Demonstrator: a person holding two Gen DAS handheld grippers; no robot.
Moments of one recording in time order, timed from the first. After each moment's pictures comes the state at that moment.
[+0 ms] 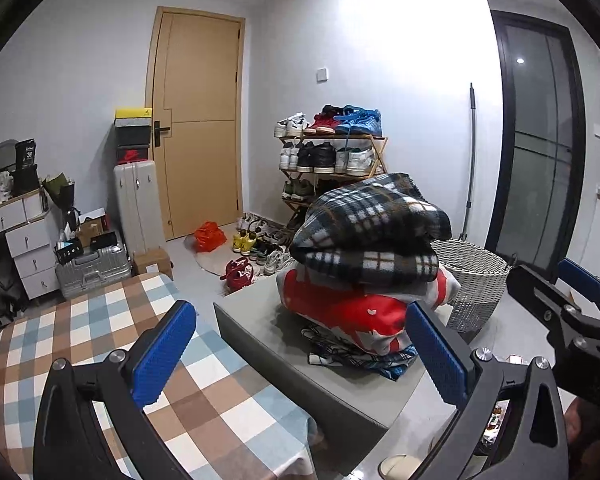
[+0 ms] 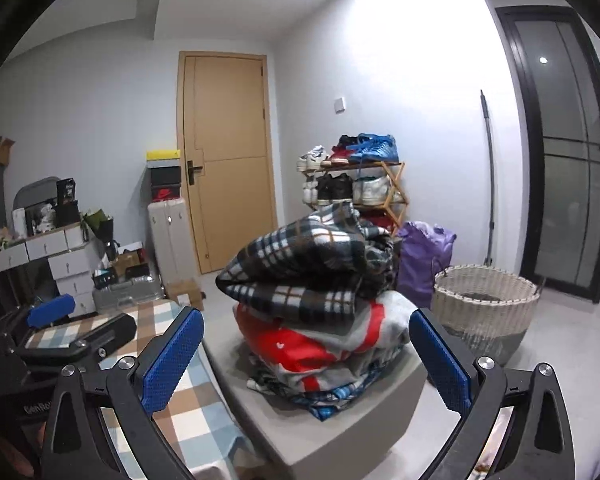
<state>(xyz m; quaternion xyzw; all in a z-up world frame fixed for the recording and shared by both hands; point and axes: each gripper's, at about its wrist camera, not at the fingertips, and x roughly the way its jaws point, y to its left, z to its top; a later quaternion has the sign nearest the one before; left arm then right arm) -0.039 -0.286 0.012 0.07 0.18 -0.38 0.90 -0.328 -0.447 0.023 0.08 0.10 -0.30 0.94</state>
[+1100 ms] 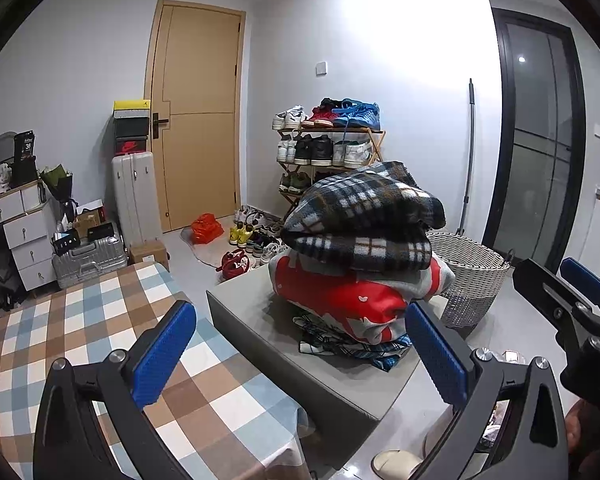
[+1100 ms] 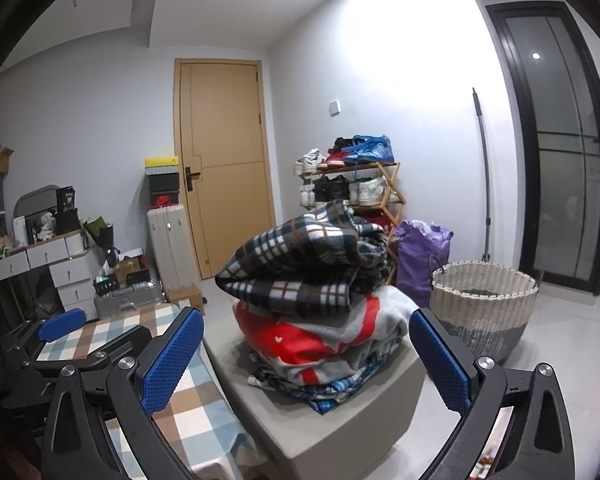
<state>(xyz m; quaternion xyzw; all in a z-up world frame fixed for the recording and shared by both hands) -0.049 -0.288 0.004 0.07 0.19 -0.38 0.90 -0.339 -0.449 0.019 0.09 0.09 -0.30 0.94</state>
